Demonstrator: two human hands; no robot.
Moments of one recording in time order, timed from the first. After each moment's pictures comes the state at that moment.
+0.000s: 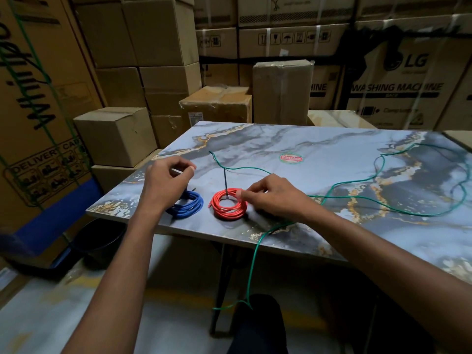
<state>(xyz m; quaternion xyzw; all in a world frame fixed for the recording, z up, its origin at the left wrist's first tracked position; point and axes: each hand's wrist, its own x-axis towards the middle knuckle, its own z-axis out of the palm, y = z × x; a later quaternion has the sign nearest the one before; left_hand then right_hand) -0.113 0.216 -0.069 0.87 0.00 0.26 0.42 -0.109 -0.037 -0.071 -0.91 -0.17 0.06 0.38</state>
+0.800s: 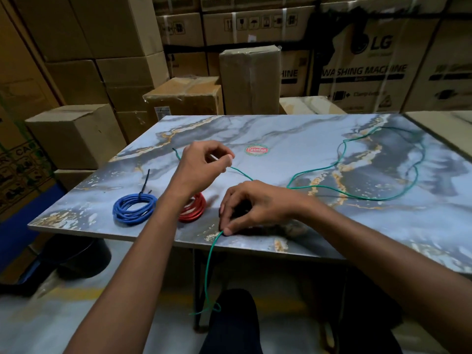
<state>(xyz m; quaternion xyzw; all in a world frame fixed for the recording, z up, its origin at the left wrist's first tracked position) -0.077 0.087 -0.055 0.85 -0.20 0.17 0.45 -0.106 -0.094 -0.075 -0.83 -0.43 0.13 0.32</state>
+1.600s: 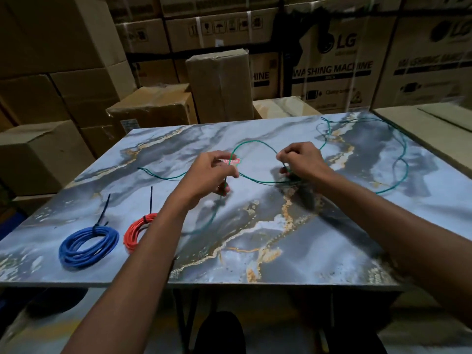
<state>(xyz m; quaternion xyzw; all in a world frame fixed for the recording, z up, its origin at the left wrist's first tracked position) -0.031 0.011 -0.058 0.81 -0.12 -0.04 0.57 -0.021 -0.225 -0.077 -0.81 0.09 -0.11 0.56</state>
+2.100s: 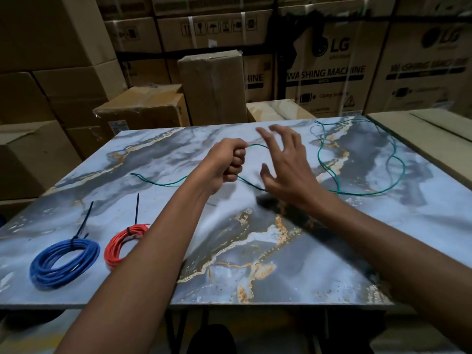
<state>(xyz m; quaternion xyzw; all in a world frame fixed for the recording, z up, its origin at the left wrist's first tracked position) 0.011 -0.045 -0.040 0.71 -0.05 -0.17 0.68 -0.022 -0.211 -0.088 -0.92 -0.13 -0.33 0.14</state>
